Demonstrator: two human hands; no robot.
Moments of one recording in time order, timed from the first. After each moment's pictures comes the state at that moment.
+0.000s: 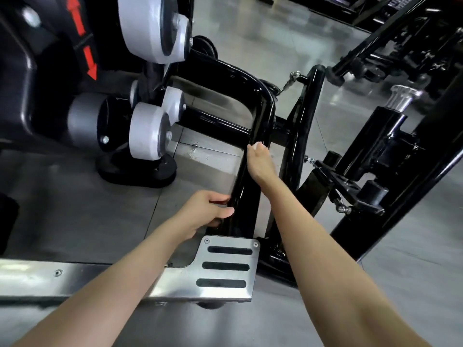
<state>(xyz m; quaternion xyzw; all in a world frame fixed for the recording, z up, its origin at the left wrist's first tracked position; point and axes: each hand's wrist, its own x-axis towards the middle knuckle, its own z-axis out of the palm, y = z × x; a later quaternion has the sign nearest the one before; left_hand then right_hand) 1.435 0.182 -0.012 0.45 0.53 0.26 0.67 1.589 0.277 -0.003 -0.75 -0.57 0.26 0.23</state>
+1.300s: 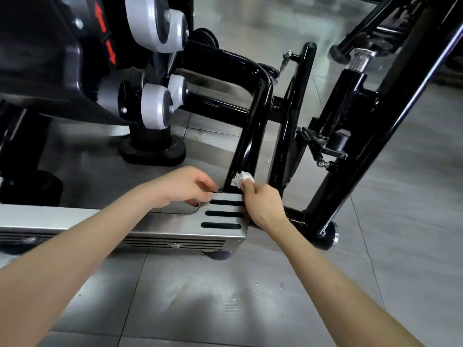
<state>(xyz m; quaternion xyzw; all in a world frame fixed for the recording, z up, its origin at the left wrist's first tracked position) 1.389 0.133 0.040 0.65 0.52 0.11 0.54 1.569 0.088 0.030 -0.75 -0.56 0.29 0.18</state>
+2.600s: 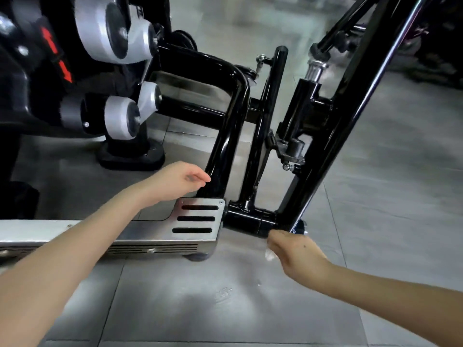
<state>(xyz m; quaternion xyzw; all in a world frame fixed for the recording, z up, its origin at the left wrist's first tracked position) 1.425 0.137 0.066 0.71 0.51 0.14 0.46 1.698 -0.005 0.028 -0.59 -0.79 0.17 0.05</state>
